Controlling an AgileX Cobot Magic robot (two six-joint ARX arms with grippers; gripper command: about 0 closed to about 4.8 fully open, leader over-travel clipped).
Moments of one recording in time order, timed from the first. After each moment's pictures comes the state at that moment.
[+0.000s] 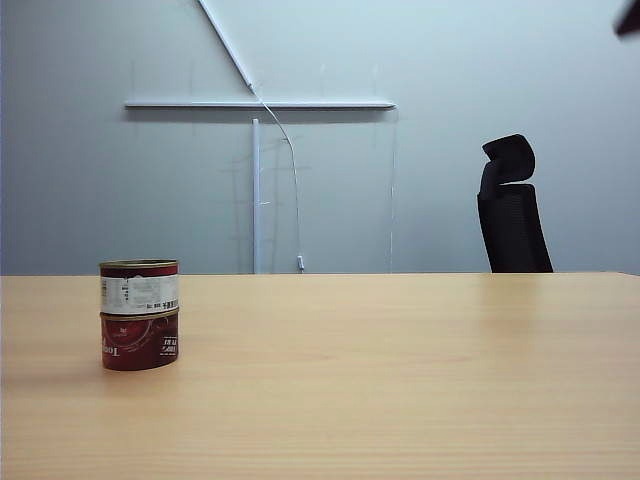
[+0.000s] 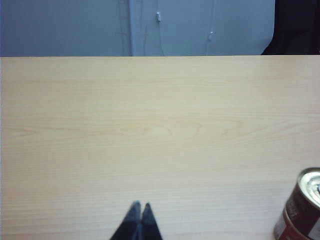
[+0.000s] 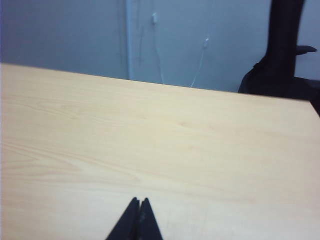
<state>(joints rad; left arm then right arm) 0.00 0.00 0.01 -0.08 0.11 0.01 0.27 0.61 0.48 0.01 0.15 -0.04</state>
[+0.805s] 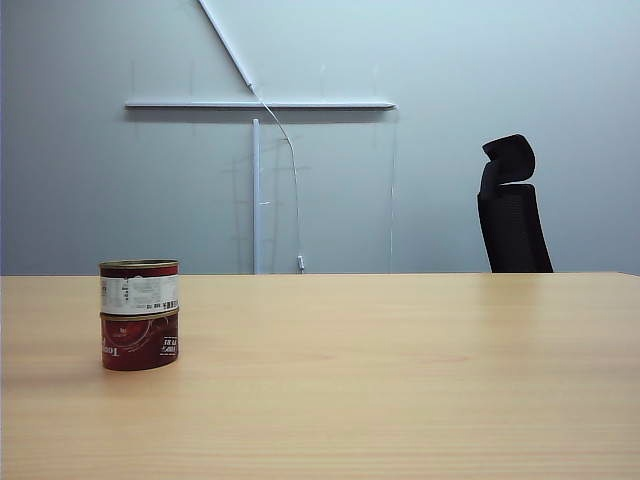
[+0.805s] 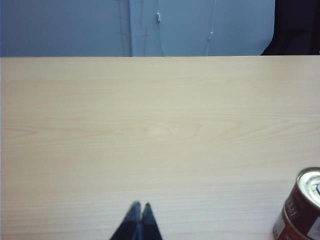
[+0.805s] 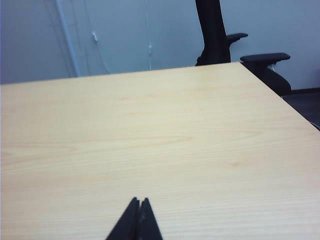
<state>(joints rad) 0.00 0.00 0.01 -0.08 0.11 0.01 -0.05 0.00 0.00 -0.04 0.05 0.08</state>
